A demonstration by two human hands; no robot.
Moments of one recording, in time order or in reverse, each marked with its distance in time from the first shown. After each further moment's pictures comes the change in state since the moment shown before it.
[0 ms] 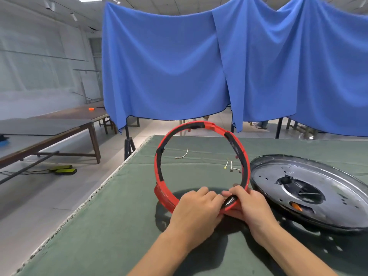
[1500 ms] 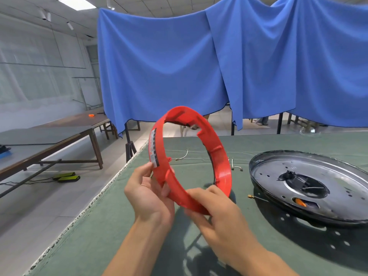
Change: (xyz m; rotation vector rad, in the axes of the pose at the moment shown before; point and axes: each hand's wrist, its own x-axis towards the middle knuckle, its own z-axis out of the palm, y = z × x) left_hand 0.009 -0.035 -0.053 -2.005 0.758 -1.087; right_hand -0.062 -0.001 0.042 -0.785 -0.280 -1.037
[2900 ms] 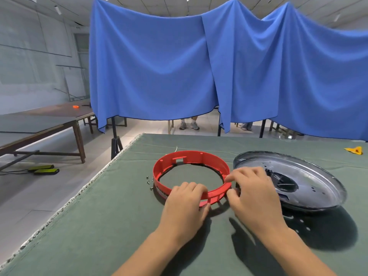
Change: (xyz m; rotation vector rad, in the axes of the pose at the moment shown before) left_hand -0.025 -0.063 -0.027 1.754 -0.604 0.691; right_hand -0.014 0.026 -0.060 -0.645 0.159 0.286
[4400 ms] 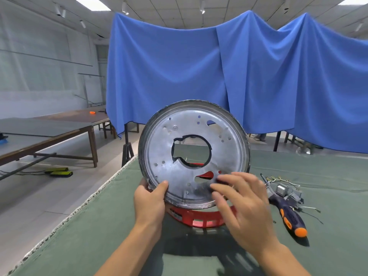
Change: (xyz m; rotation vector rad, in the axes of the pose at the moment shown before) left_hand 0.023 -0.045 -0.029 -1.156 0.594 -0.938; right_hand 0.019 -0.009 0.031 0.212 0.306 -0.389
